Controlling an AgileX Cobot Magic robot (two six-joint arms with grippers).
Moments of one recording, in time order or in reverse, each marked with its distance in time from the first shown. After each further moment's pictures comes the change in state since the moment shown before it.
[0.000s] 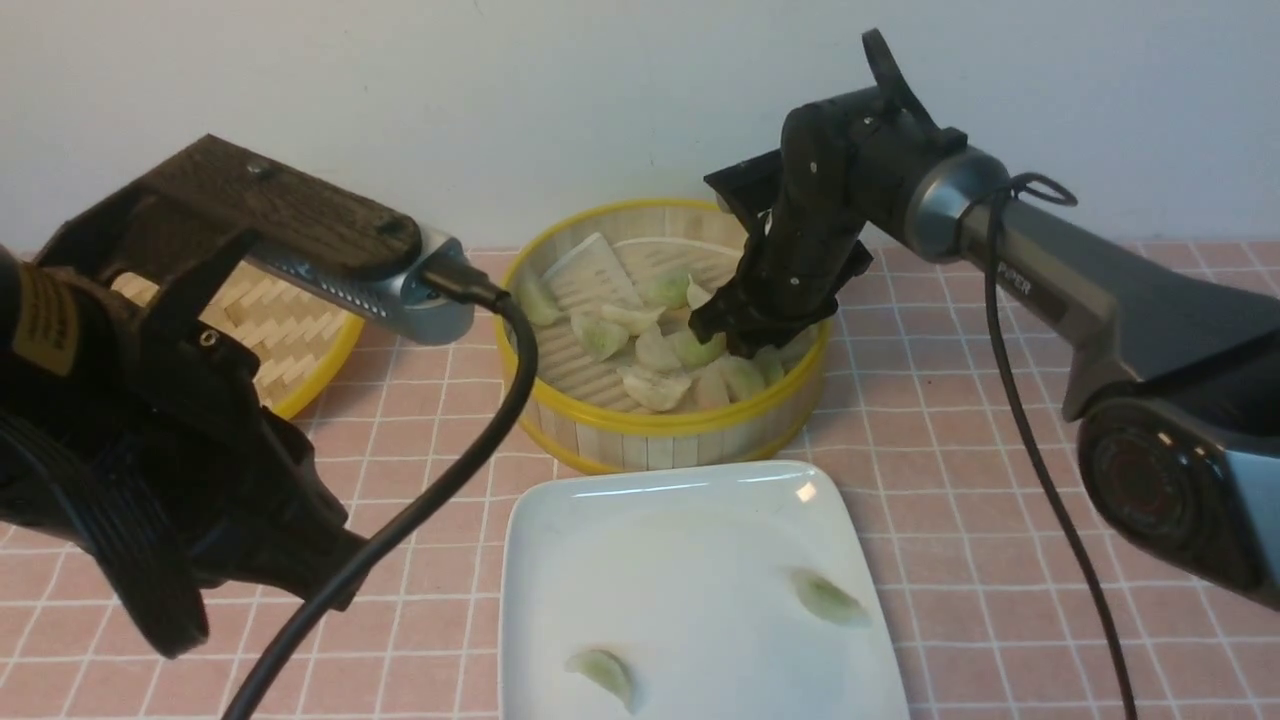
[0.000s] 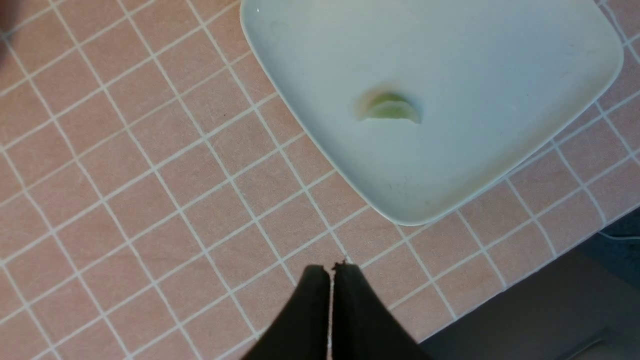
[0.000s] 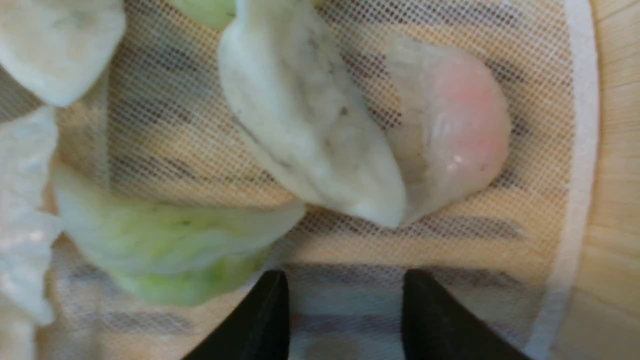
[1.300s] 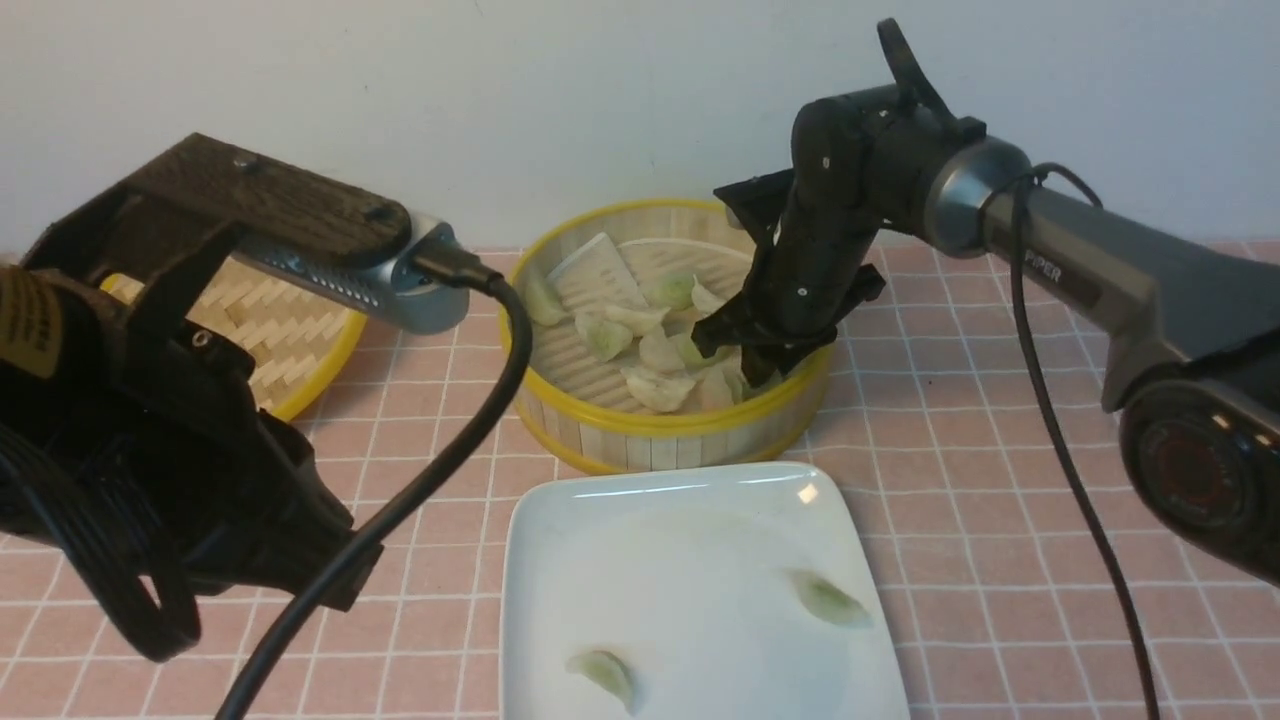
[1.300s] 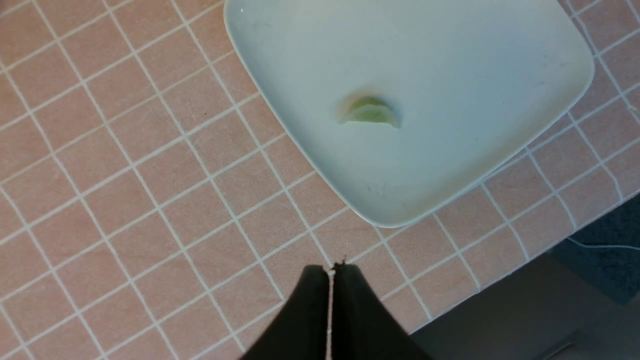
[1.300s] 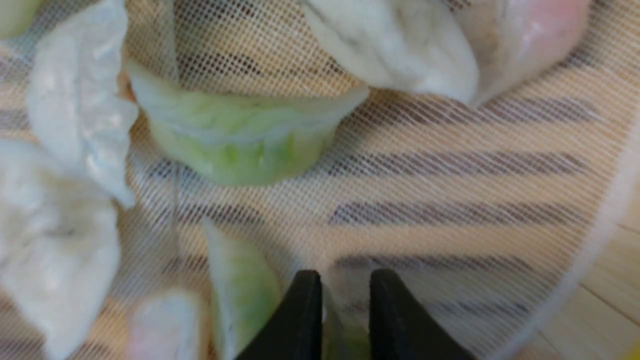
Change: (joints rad) right arm 0.001 -0.113 0.147 0.027 0.023 0.044; left arm 0.000 -0.016 0.000 -0.031 0.001 -0.024
